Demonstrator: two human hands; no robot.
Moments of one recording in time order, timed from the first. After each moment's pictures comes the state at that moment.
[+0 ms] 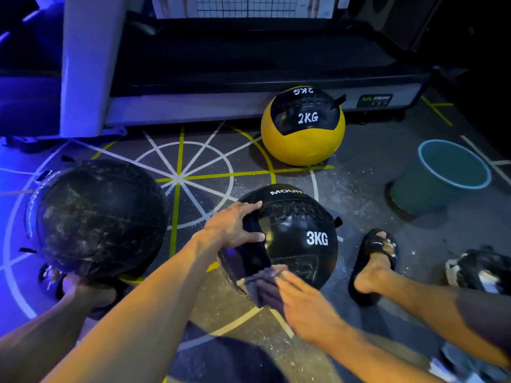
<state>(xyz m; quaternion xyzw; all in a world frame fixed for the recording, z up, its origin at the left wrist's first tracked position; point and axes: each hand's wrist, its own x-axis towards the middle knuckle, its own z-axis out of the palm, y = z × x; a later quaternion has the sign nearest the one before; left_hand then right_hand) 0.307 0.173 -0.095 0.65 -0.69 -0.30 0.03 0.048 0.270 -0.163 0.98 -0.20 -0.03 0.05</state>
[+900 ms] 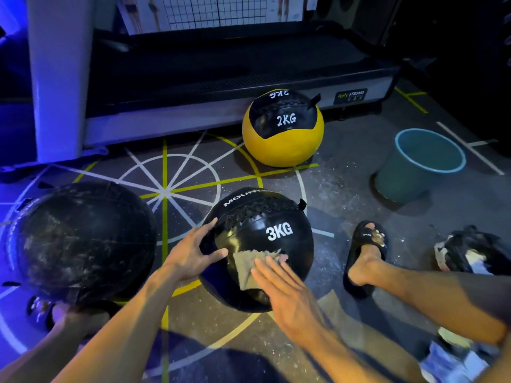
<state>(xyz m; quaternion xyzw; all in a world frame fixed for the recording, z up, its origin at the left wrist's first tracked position) 0.351 0.220 -0.123 0.69 -0.61 -0.37 0.12 0.067 0.276 -0.171 0.88 -0.41 0.21 -0.08</state>
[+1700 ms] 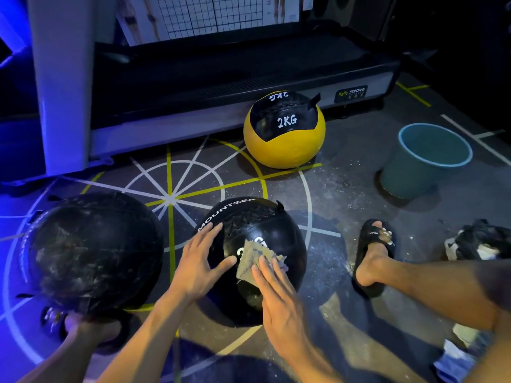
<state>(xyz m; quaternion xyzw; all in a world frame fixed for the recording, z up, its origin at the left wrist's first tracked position) 0.340 0.245 -0.119 0.66 -0.66 -0.26 0.23 0.114 0.298 -0.170 0.79 -0.51 0.31 -0.14</state>
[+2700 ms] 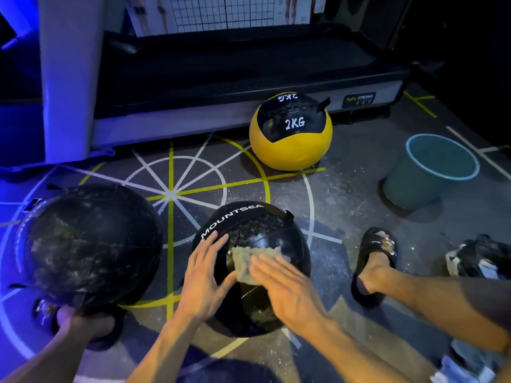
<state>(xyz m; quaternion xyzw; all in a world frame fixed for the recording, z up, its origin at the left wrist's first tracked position) 0.326 0.266 -0.153 0.67 -0.64 -0.23 0.30 0.094 0.248 -0.148 0.89 -0.37 0.25 -0.10</state>
